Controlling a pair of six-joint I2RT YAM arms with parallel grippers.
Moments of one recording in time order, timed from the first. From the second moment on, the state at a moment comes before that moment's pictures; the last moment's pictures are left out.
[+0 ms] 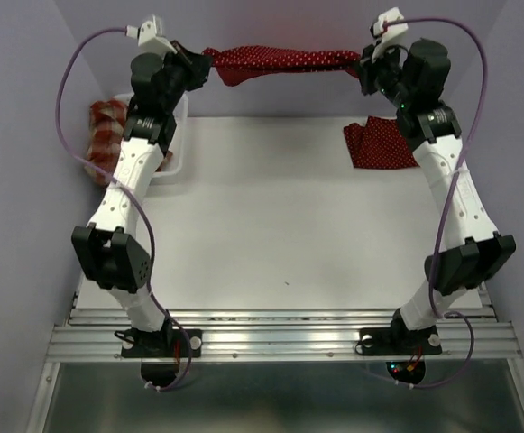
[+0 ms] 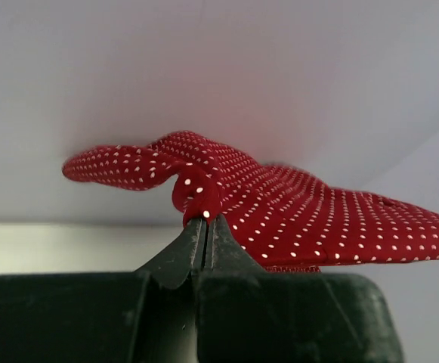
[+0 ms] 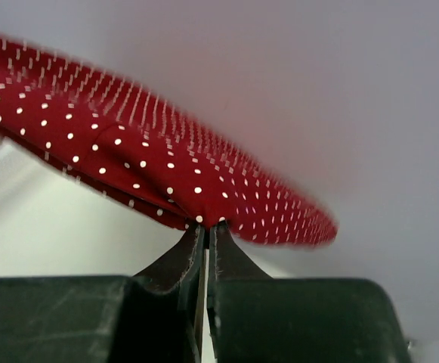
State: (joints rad) left arm -0.18 1.80 1.96 -0.04 0.14 -0.60; right arm 0.20 1.77 2.13 -0.29 -0.18 -0.23
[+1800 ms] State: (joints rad) left arm -0.34 1.90 1.18 -0.11 0.04 -0.61; right arm 0.36 1.82 1.13 -0.26 -0.14 0.28
